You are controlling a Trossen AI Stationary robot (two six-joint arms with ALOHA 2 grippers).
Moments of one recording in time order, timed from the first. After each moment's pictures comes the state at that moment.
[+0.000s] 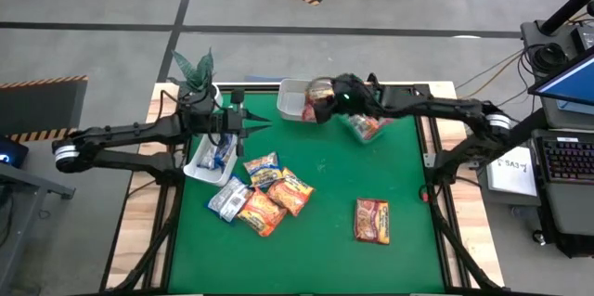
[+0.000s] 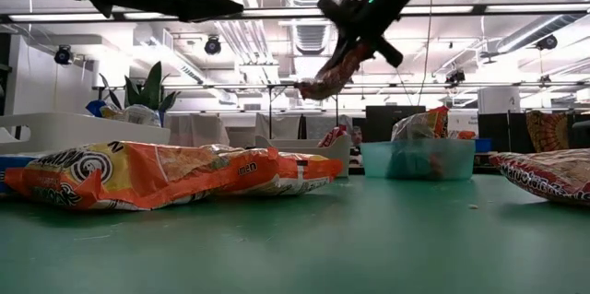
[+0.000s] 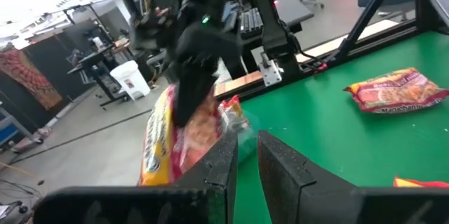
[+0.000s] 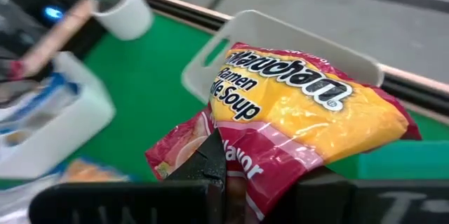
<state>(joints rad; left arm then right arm) 0.36 0.98 0.62 0.25 0.27 0.47 -0.34 1.51 1.24 -0.40 0.24 0.61</state>
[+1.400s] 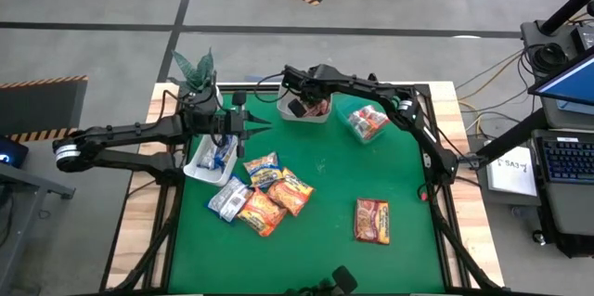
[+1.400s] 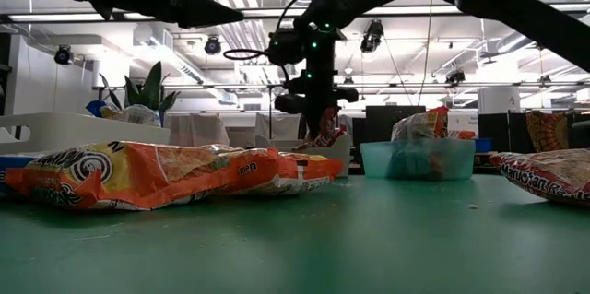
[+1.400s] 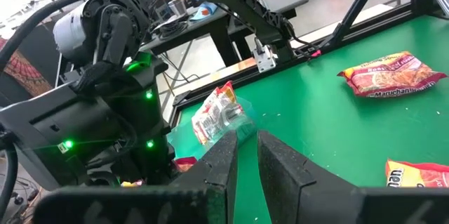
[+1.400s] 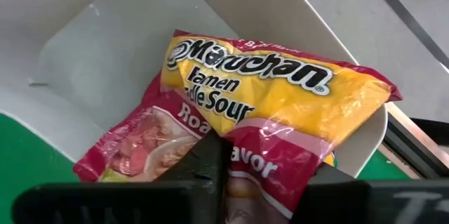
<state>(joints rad) 0.36 1.00 0.62 0.21 0.27 0.49 -0.45 2.32 2.17 -1.15 0.34 0.39</state>
